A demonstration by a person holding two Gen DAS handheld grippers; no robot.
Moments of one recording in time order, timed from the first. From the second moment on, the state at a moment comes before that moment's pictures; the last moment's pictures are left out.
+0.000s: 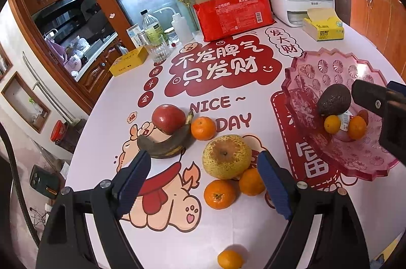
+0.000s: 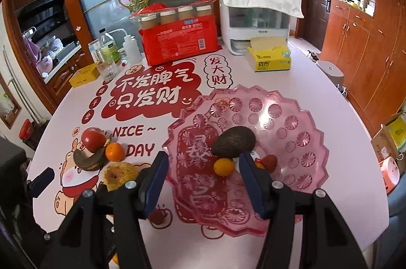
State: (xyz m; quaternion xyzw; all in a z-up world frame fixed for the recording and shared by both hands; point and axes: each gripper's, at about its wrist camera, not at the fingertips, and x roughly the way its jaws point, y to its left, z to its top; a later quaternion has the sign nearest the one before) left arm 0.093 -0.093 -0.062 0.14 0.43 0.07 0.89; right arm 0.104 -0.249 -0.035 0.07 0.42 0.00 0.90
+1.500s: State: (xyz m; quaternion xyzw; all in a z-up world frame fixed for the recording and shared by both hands) left arm 0.215 0.099 -0.169 0.24 0.50 -0.23 0.80; right arm 0.171 -0.096 -0.130 0.07 0.52 0.02 0.85
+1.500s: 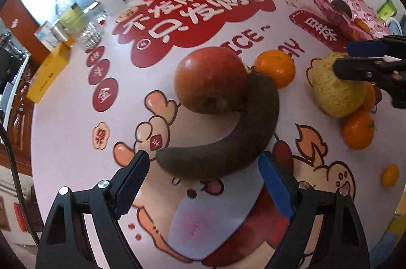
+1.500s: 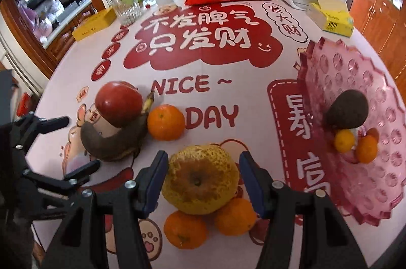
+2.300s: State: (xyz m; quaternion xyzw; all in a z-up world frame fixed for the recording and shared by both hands) left arm 0.222 0.065 -0.184 0.25 0.52 -0.31 0.76; right arm 0.178 -0.084 -0.172 0.07 0.56 0.02 0.82
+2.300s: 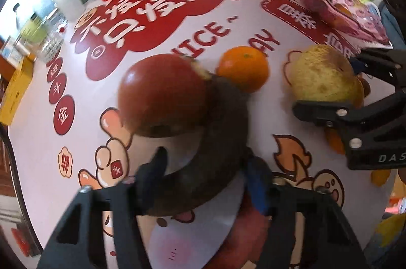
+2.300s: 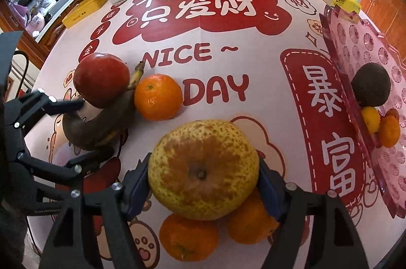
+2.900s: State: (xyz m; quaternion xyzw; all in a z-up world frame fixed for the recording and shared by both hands) left arm 0.185 0.074 -0.145 0.16 0.52 -0.28 0.79; right arm 0.121 -0.153 -0.081 0.11 0.47 -0.02 0.87
